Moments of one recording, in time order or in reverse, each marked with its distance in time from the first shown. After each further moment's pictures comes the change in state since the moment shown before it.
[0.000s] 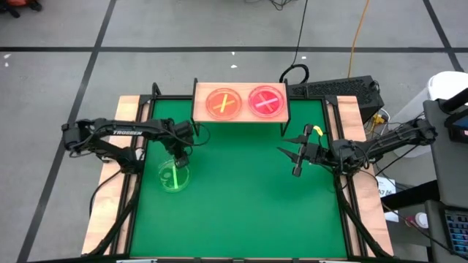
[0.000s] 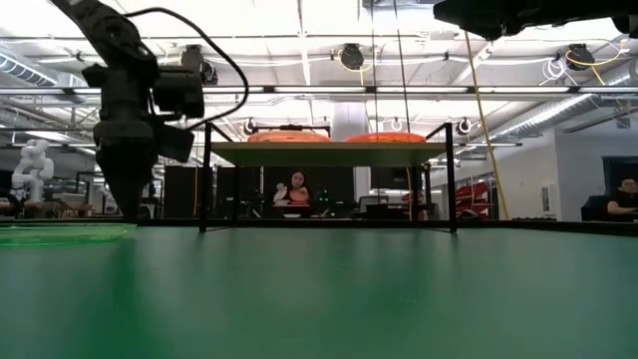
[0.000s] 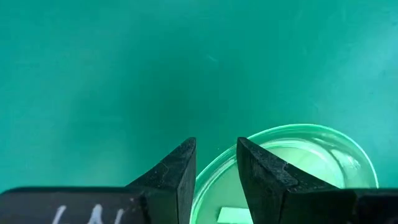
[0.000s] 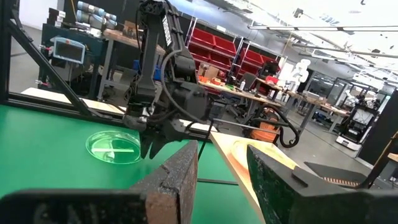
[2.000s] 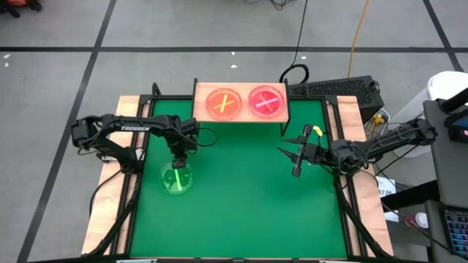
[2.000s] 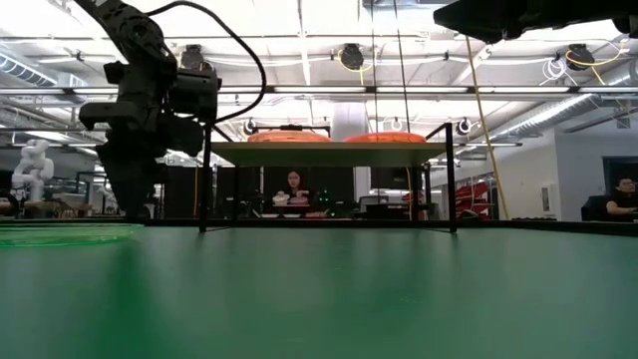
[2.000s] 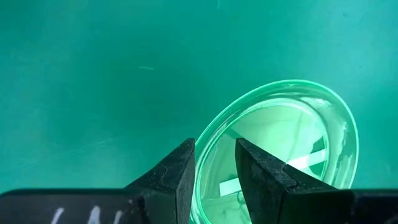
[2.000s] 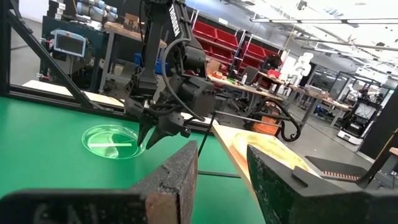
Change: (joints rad) left arm 0.015 0.101 0.117 -0.136 0.131 0.306; right arm -0.002 0.000 0.001 -0.034 0.002 0.018
